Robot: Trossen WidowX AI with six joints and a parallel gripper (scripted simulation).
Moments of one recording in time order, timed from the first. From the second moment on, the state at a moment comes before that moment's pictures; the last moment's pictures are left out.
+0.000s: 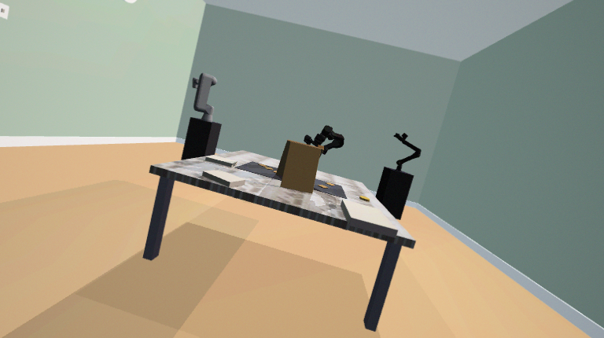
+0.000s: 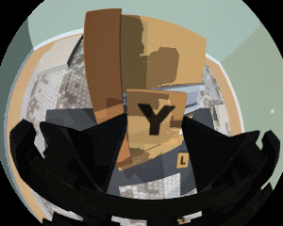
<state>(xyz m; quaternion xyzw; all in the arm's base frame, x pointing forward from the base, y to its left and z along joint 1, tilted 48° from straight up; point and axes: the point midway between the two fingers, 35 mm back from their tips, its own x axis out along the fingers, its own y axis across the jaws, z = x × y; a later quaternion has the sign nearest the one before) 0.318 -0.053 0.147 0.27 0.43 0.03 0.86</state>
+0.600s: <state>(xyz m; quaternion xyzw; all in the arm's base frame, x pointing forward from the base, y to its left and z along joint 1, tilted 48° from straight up) 0.354 -0.092 0.111 0.28 0.43 0.09 0.85</state>
